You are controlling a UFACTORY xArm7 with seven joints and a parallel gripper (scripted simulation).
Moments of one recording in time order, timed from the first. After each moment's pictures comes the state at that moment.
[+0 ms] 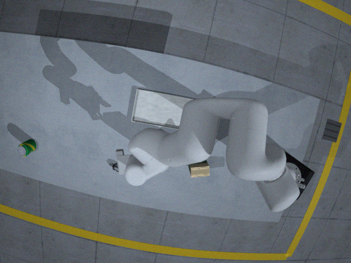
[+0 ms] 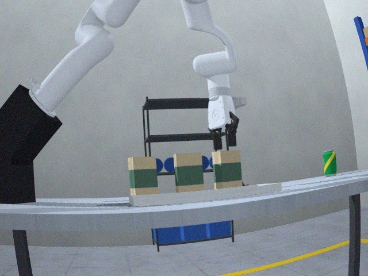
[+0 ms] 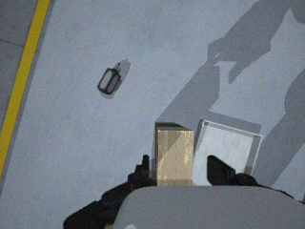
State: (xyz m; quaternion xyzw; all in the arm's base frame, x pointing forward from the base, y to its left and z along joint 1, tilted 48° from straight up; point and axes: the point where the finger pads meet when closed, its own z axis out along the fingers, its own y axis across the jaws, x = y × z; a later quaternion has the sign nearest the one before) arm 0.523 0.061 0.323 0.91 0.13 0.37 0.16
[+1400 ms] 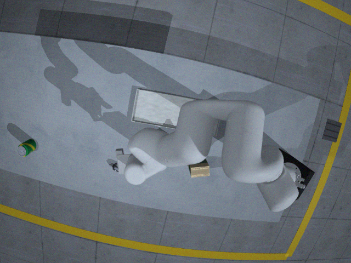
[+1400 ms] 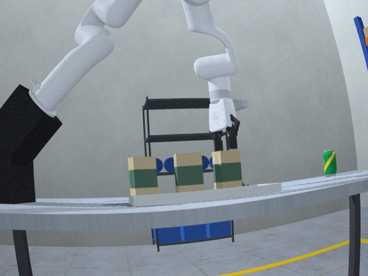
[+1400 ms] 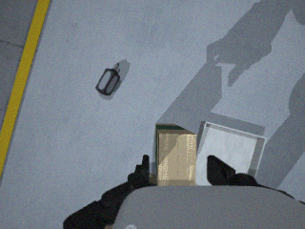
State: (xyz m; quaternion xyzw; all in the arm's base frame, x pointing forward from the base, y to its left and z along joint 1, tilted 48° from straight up) arm 0.531 0.061 0.319 0.90 0.13 0.37 0.16
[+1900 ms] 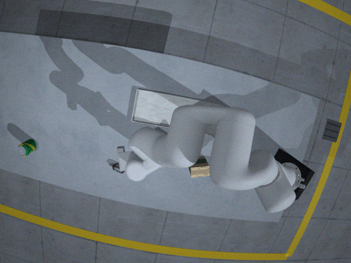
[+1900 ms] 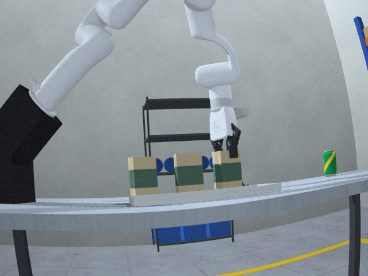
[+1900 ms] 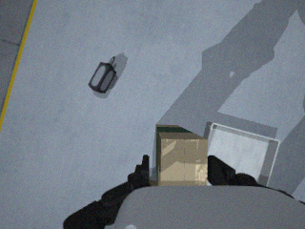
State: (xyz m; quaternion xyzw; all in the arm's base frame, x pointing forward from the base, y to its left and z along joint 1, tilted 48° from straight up) arm 0.551 0.055 0.300 0.90 0.13 0.37 0.16
